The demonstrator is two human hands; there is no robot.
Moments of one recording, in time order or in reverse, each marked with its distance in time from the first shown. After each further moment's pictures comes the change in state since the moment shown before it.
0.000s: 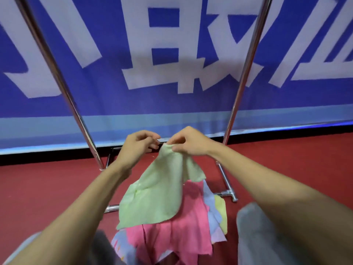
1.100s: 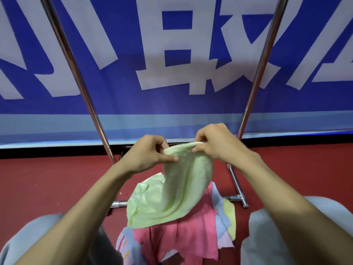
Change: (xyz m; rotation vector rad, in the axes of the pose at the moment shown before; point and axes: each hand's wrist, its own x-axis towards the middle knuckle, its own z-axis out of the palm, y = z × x) left_hand -0.027 0.010 0.001 0.469 -0.159 0.199; right_hand -0.047 -0.013 -0.029 -0.275 0.168 0.014
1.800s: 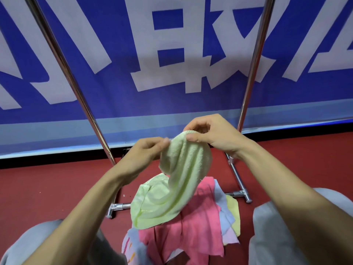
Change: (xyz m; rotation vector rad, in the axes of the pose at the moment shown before) left_hand -0.012 0.002 0.003 -0.437 -0.092 0.013; right_hand -0.005 0.003 -0.008 0.803 -0.046 -0.100
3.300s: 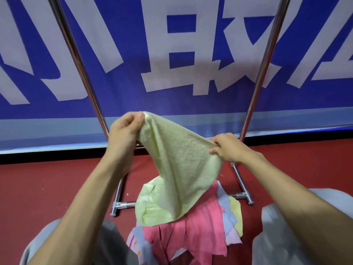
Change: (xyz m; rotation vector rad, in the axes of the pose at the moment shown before) left_hand -0.016 0.029 -0.042 -0.330 0.510 0.112; right_hand 0.014 0.059 -0.002 -0.866 -0.023 0.270
